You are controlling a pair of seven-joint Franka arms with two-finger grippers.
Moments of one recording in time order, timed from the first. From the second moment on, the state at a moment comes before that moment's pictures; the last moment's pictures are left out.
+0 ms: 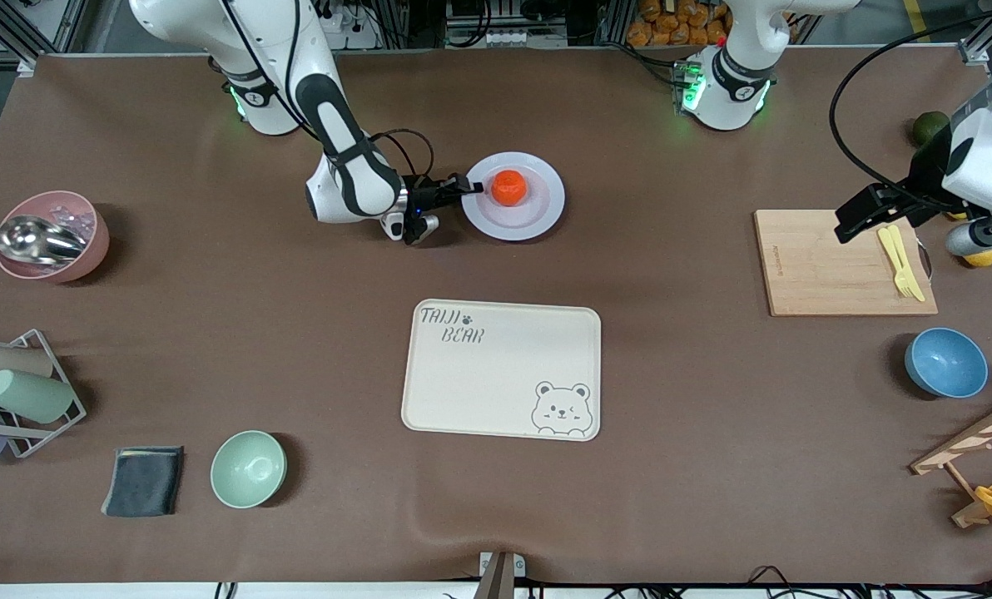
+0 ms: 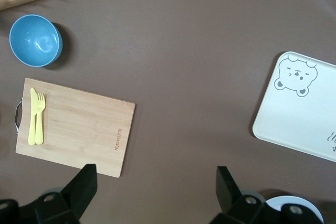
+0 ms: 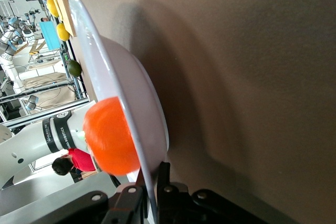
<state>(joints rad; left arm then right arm) -0.14 0.02 0.01 -1.55 0.01 1.59 -0.36 0.76 0.48 -0.02 -2.39 1.81 2.08 -1.02</state>
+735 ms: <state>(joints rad) -0.14 0.00 0.01 -1.55 0.01 1.56 -0.36 0.75 0.46 -0.02 -2.35 1.89 2.03 -0.98</state>
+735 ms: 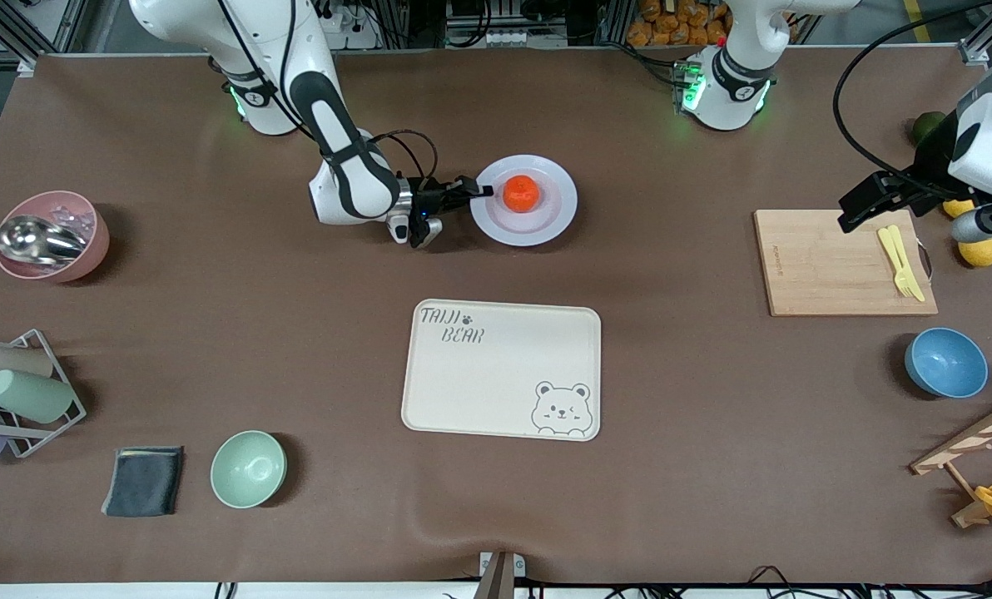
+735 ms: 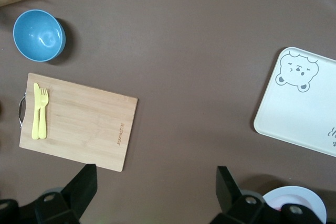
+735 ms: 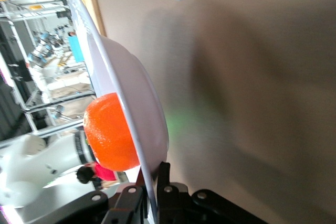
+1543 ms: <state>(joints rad) -0.14 -0.01 -0.04 -1.55 0.01 1.53 -0.36 0.66 0.49 -0.03 -2.06 1.87 2.18 -0.63</state>
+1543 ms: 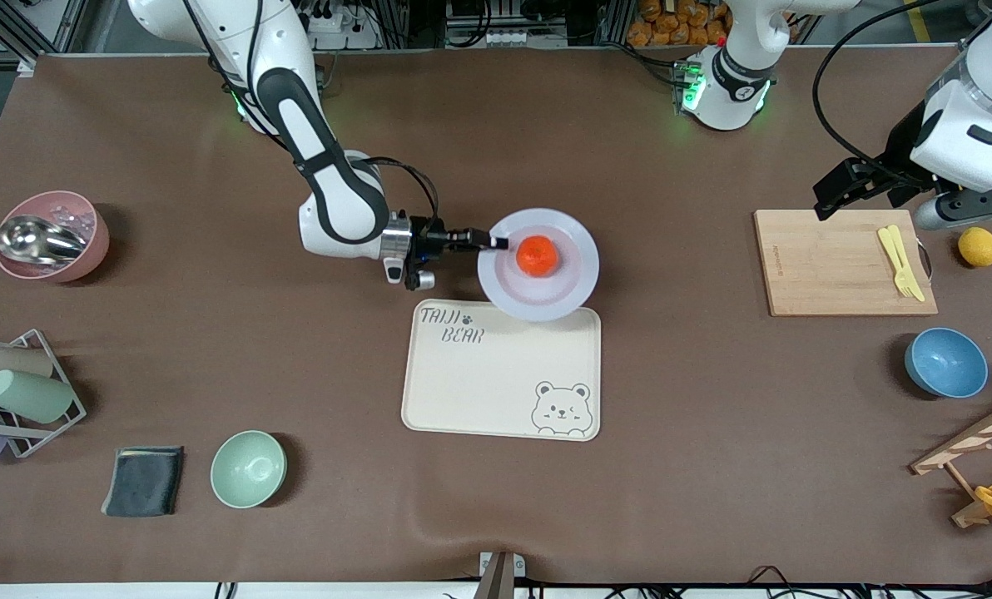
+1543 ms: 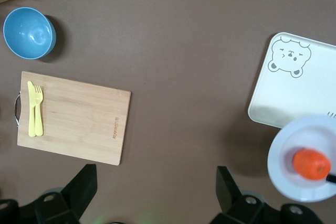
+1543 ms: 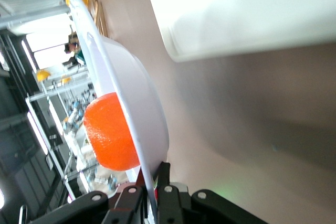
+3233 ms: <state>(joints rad) -0.11 -0.03 -0.06 -1.52 0.02 1.53 -0.36 0.48 0.84 -0.04 -1.64 1.57 2.09 -0.54</state>
